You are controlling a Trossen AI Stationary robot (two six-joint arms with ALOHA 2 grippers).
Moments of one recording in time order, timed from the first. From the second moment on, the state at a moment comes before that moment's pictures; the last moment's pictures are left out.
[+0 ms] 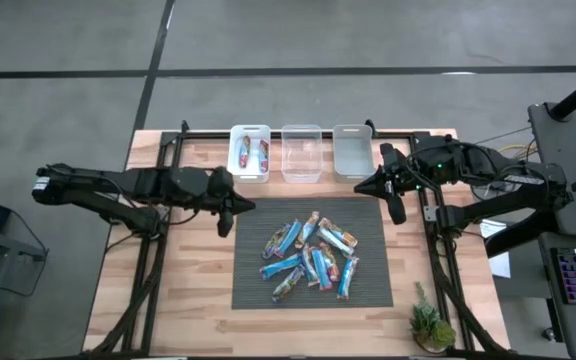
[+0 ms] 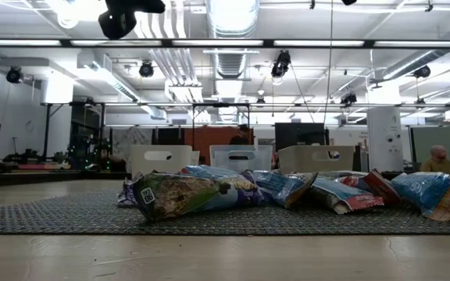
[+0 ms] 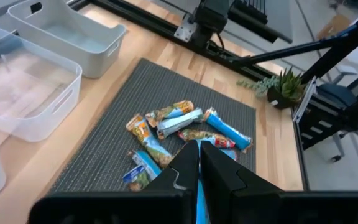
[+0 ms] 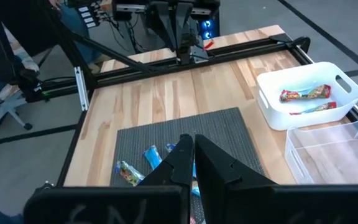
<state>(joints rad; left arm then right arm) -0.08 1.00 0.99 -0.43 -0.12 -0.47 -0.02 0.99 1.22 -0.65 -0.08 0.23</state>
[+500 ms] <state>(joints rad) -0.08 1.00 1.00 -0.41 -0.12 -0.48 -0.02 0.99 1.22 -0.65 -0.08 0.24</state>
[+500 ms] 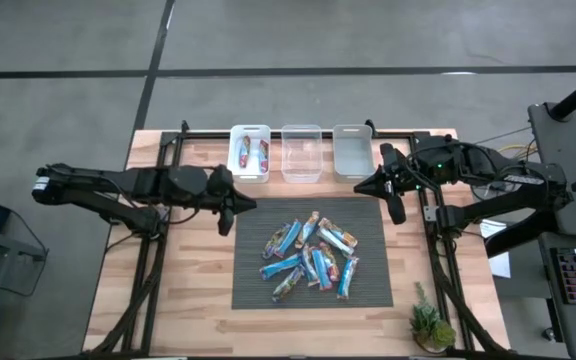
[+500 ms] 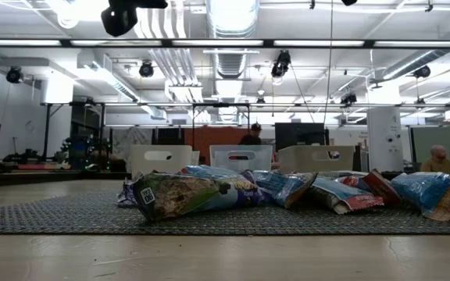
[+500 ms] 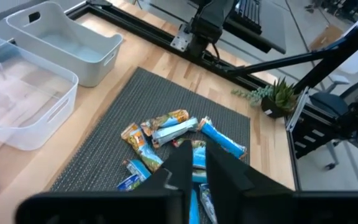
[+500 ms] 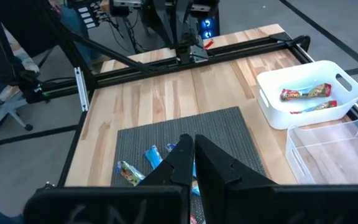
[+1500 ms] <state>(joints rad) -0.05 1.22 1.21 -0.76 -0.02 -0.58 -0.02 0.99 1.09 -0.65 -0.08 0.31</state>
